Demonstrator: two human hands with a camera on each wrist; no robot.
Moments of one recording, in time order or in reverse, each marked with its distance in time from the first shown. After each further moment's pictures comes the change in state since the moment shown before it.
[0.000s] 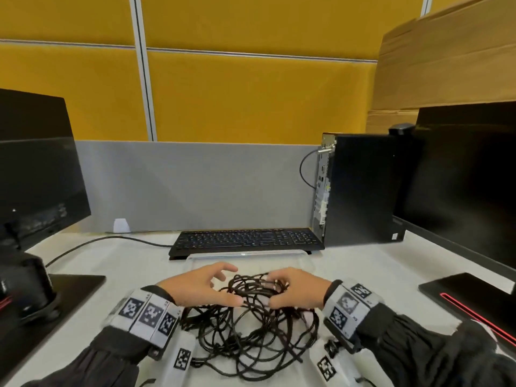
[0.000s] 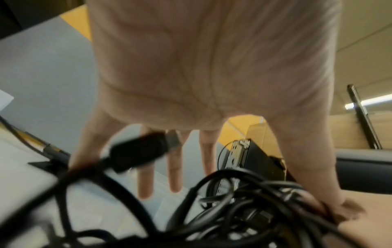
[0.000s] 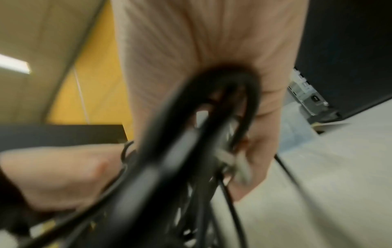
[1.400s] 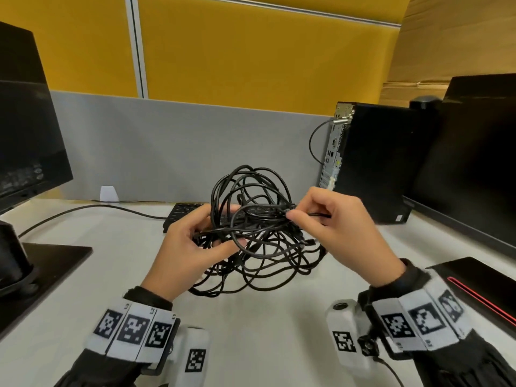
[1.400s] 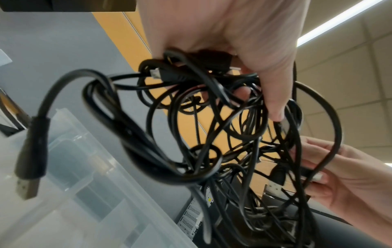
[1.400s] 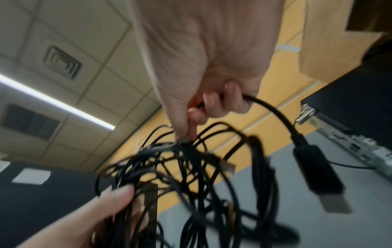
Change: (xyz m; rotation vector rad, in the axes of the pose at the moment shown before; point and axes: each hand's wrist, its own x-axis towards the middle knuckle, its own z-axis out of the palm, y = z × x) left_hand -0.023 0.012 0.015 -0.516 0.750 0.604; right_hand -0.031 -0.037 -0.032 0.025 0.739 -0.406
